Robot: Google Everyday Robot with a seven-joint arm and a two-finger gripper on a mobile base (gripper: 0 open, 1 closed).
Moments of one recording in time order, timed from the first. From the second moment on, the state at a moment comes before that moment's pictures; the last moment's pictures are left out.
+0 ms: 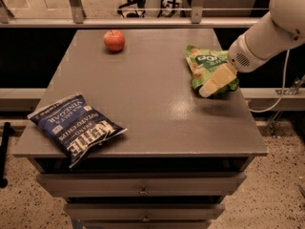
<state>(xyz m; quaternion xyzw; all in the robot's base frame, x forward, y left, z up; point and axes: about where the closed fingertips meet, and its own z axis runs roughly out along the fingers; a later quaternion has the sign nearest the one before) 0.607 -0.209 0.874 -0.40 0.87 0.04 0.27</state>
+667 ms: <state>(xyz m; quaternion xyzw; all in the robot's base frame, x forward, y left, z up) 0.624 -0.206 0.858 -0.37 0.88 0.05 0.29</state>
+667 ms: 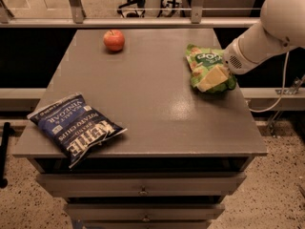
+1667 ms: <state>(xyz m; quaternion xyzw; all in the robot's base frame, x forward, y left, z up) 0.639 -0.213 0.954 -0.39 0.84 0.01 0.39</state>
